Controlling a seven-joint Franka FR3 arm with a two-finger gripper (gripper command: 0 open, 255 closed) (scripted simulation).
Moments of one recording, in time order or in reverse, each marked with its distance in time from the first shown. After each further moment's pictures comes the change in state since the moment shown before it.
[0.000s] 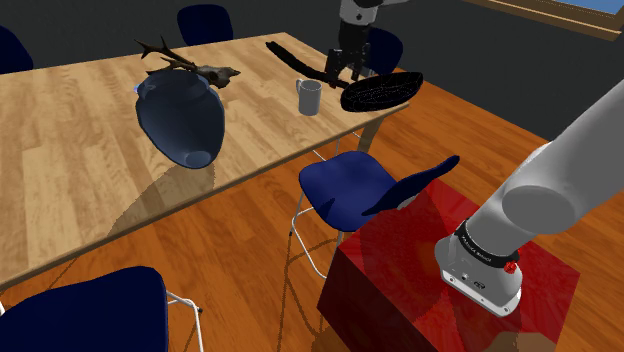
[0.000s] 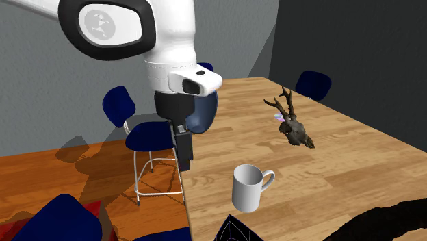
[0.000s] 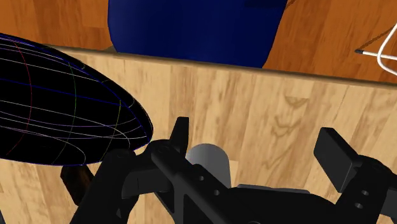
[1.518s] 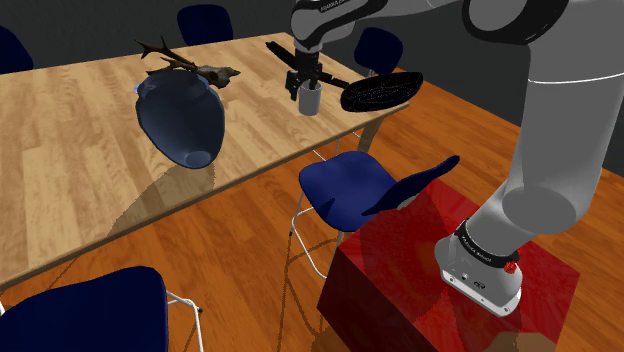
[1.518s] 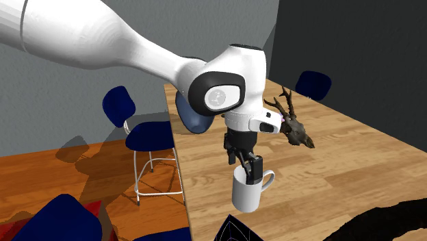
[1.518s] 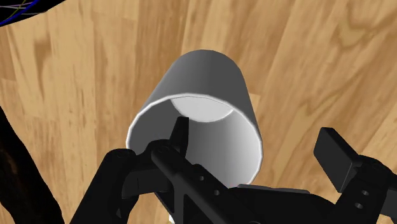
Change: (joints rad) arm 0.011 0.568 0.008 0.471 -0.035 0.140 -0.070
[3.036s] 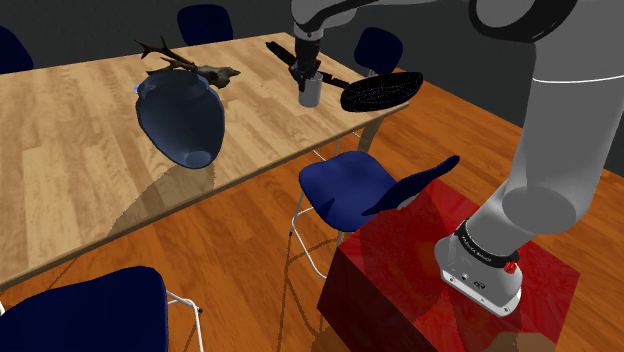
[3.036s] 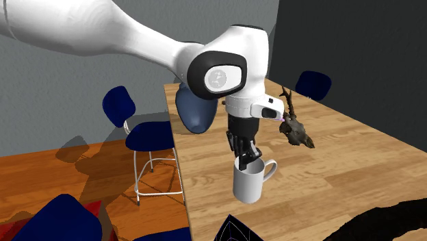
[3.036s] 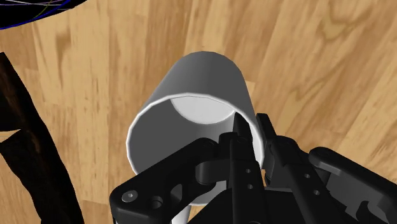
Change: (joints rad) arm 0.000 -0.029 0.001 0.045 0.001 -0.074 0.000
